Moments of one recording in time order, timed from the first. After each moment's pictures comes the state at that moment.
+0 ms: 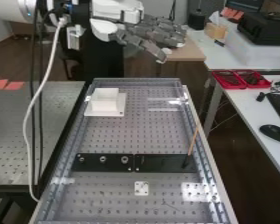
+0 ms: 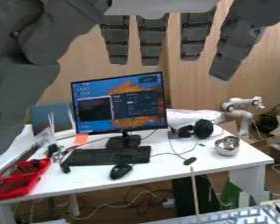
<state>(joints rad) 1.55 -1.69 -1.61 -3.10 -1.51 -0.68</state>
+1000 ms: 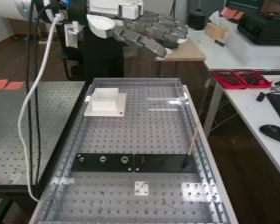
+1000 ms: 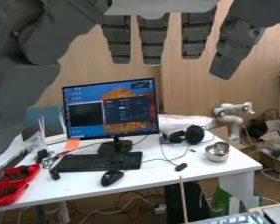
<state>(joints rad) 1.55 -1.68 -1.60 -3.10 -1.48 -0.69</state>
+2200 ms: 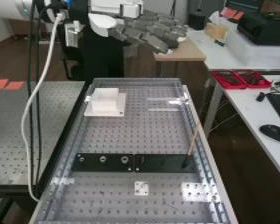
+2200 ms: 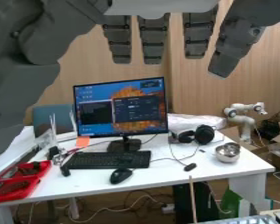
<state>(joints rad) 1.54 -1.68 -1.60 -3.10 -1.53 -0.70</state>
